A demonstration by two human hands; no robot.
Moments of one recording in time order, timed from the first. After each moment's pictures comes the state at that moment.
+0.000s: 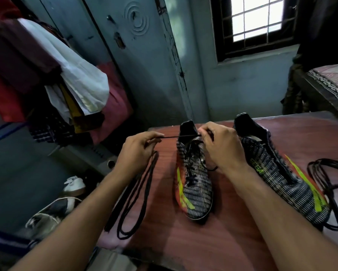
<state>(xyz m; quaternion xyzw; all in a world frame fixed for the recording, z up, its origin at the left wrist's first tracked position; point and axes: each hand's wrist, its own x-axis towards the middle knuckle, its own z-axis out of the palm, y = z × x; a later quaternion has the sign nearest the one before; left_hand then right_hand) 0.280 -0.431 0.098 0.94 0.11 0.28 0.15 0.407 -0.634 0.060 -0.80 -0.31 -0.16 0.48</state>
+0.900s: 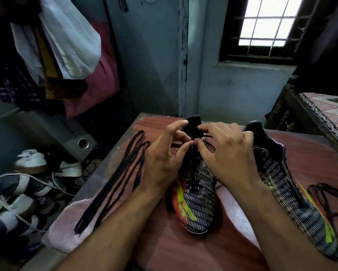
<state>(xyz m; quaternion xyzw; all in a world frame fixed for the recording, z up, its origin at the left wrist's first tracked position) 0.308 -0.483 0.031 0.81 0.01 0.49 0.32 0.389 -0.626 0.065 -0.85 -0.37 -0.28 0.26</state>
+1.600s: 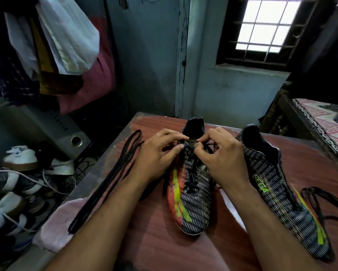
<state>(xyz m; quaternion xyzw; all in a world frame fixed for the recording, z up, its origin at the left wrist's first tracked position) 0.316 -0.444 0.026 0.87 0.00 0.35 0.35 0.402 -0.619 0.049 -0.79 -0.39 -0.22 0.42</state>
